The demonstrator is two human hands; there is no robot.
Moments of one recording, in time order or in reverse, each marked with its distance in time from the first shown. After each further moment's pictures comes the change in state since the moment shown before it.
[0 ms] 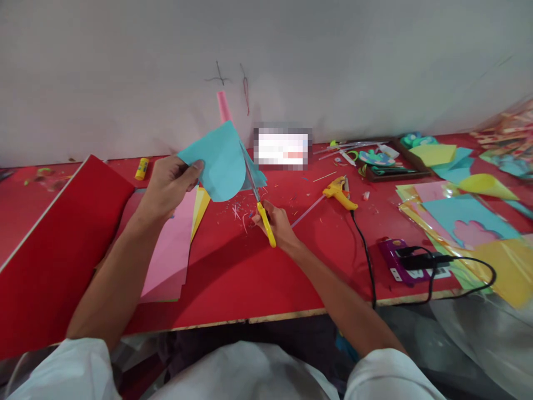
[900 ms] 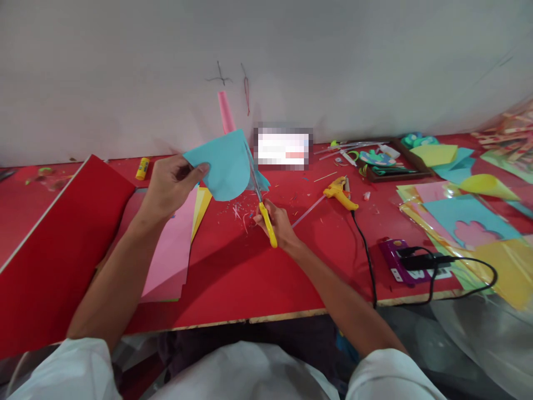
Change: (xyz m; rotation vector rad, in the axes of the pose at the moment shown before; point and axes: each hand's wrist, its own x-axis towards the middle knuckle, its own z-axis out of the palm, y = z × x) left_hand 0.001 0.005 0.002 0.014 0.050 -0.006; right_hand 0.001 -0.002 -0.002 -0.048 0.017 -0.050
